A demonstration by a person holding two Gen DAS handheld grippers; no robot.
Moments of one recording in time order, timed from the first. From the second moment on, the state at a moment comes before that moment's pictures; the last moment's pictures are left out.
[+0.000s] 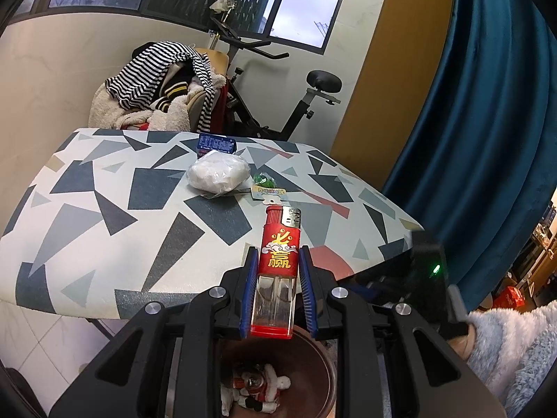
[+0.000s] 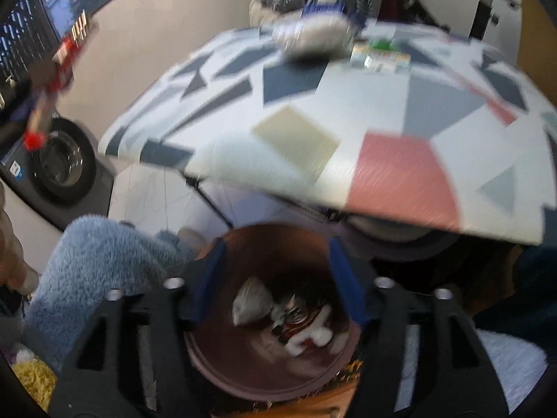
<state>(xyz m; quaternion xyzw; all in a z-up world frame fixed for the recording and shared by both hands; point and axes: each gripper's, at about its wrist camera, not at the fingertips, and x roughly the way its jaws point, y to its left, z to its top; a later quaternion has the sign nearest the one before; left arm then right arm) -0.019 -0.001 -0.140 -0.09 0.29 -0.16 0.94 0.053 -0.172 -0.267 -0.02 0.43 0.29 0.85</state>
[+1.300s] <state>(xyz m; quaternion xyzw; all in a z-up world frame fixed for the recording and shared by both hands) -0.009 -0.024 -0.246 -0.08 0.38 -0.18 0.90 0.069 -0.227 -0.232 -0.01 0.33 0.22 0.92</state>
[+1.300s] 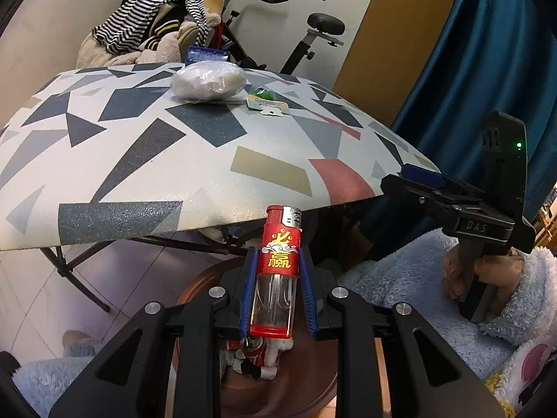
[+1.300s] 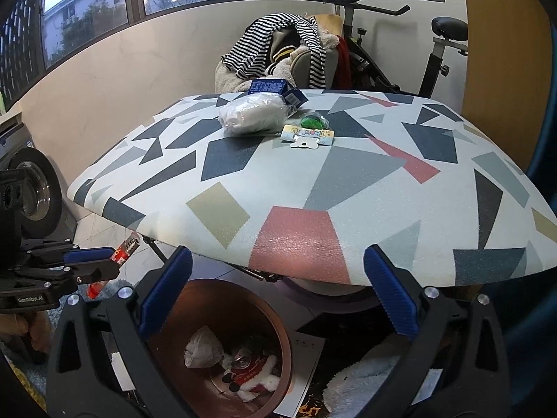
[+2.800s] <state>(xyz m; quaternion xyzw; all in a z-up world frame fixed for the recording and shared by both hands) 0.012 0.056 -0.119 -0.06 0.22 -0.01 0.97 0.111 -0.225 -0.190 -0.03 0.34 0.17 0.92</state>
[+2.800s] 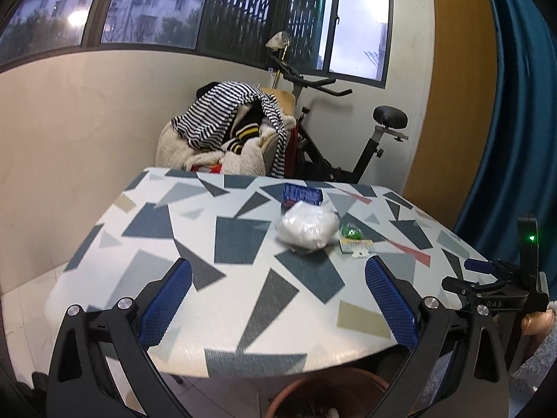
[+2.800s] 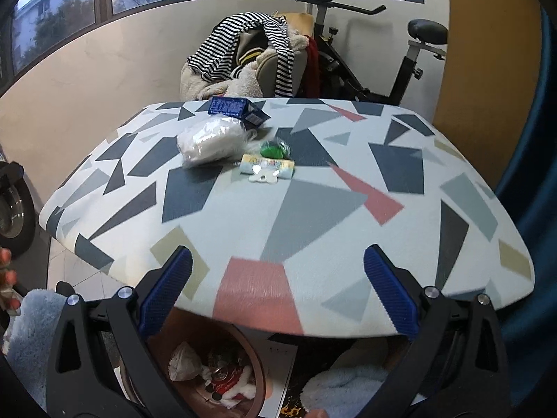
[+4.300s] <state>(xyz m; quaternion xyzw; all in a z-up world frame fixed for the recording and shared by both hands) 0.160 0.086 -0.156 -0.11 0.29 -0.02 0.95 0.355 -0.155 -0.243 0.02 0.46 0.15 0.88</state>
